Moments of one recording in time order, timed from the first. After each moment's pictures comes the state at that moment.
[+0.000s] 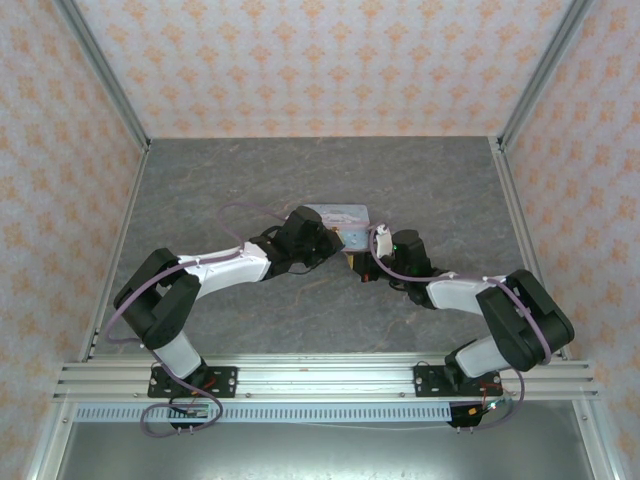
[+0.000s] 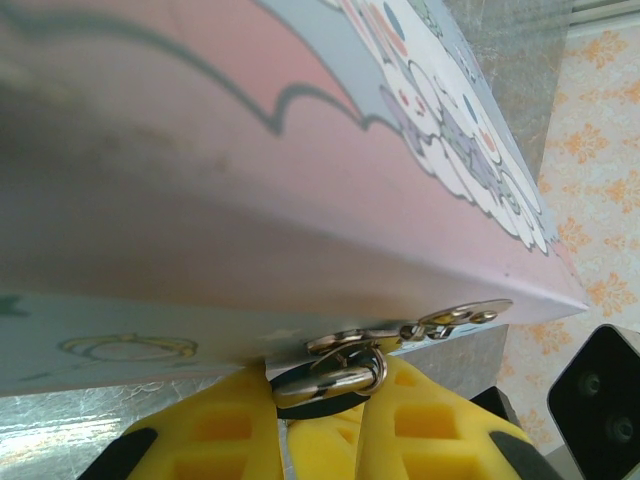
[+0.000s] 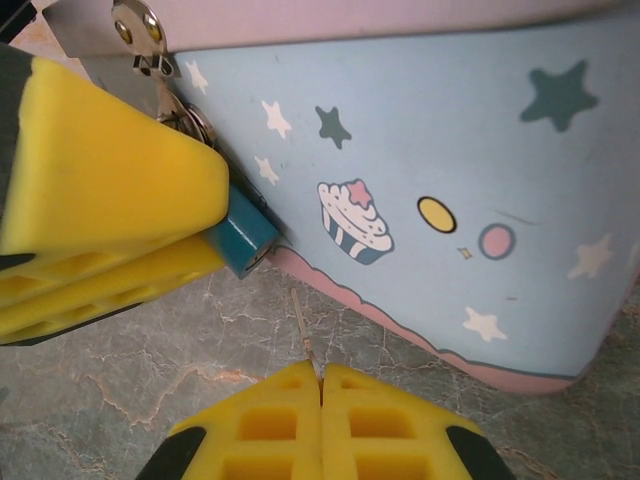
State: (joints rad) left arm -0.69 1.66 0.95 0.01 0.12 -1.25; right arm 0.49 1.44 0.45 0.44 -0.44 0.44
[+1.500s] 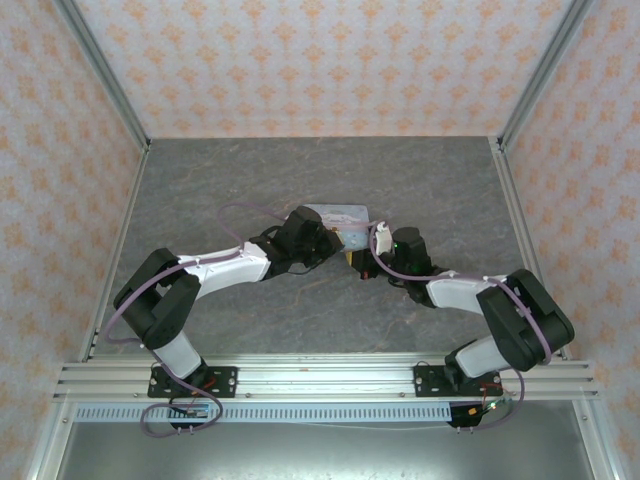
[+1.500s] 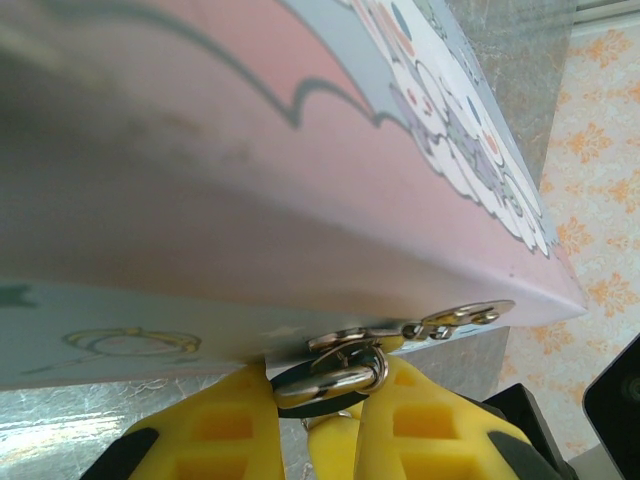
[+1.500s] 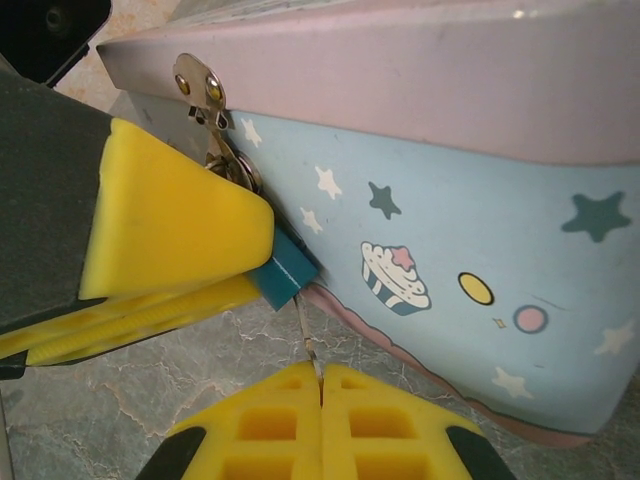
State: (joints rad) left arm -0.69 1.66 0.95 0.00 0.13 -1.25; right arm 0.49 1.45 0.46 0.47 -0.46 0.42
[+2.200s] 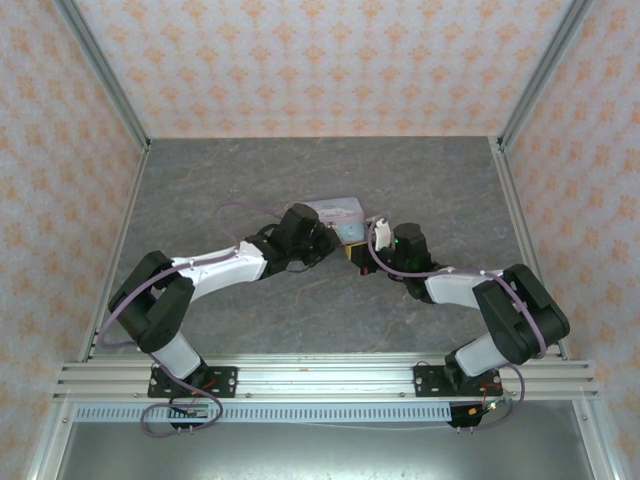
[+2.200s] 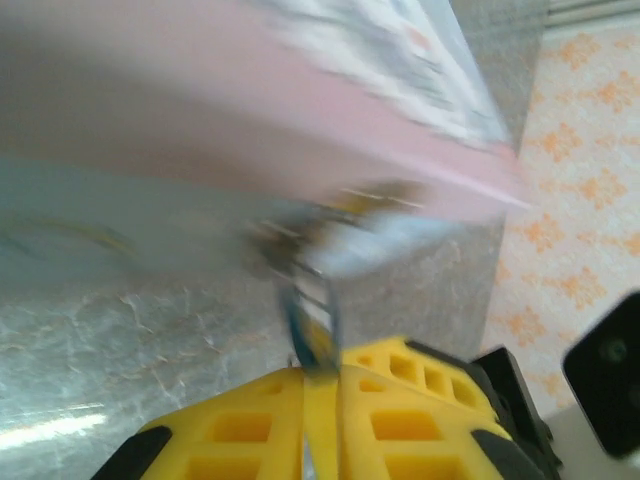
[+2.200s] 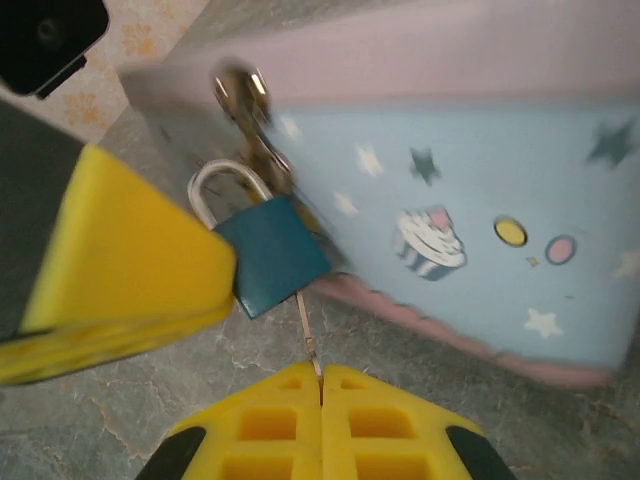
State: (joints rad) left arm -0.68 1.62 0.95 -0.01 0.17 -1.26; right arm 0.46 1.49 0.48 0.53 -0.49 0.36
